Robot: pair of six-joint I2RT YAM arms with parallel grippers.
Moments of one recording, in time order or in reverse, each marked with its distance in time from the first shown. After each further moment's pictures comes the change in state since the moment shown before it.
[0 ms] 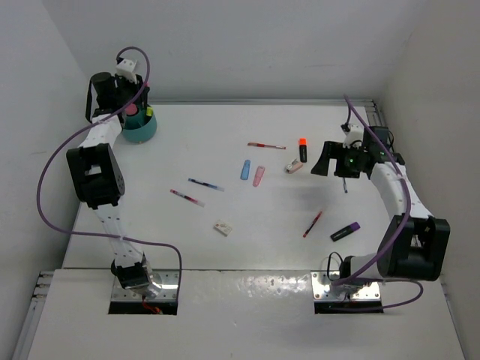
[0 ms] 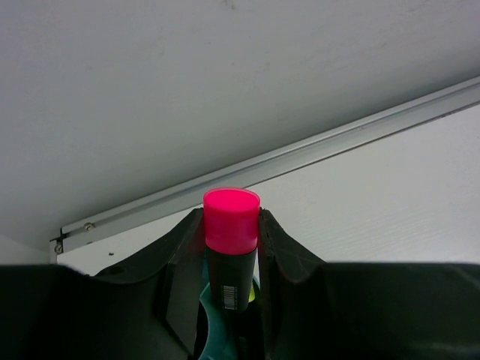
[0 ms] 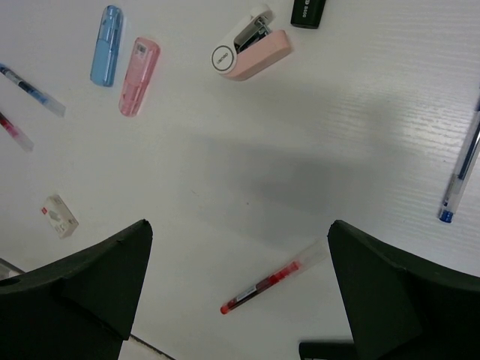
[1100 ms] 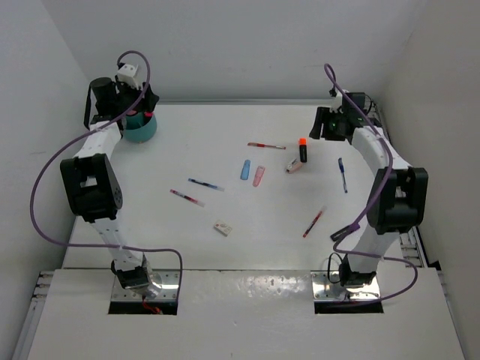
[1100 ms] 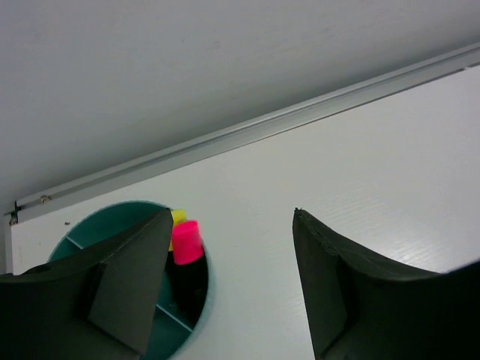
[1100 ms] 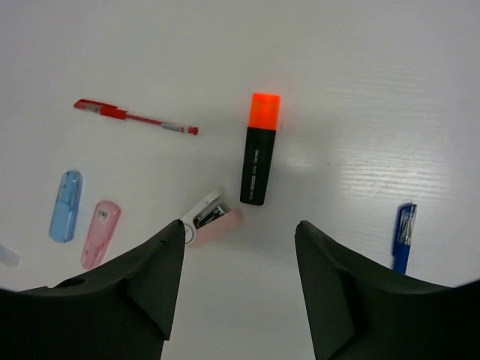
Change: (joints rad) left arm -0.014 -0.153 -0.182 -0.040 0.017 -0.046; right arm 0.119 0.359 0.378 0.159 0.272 0.088
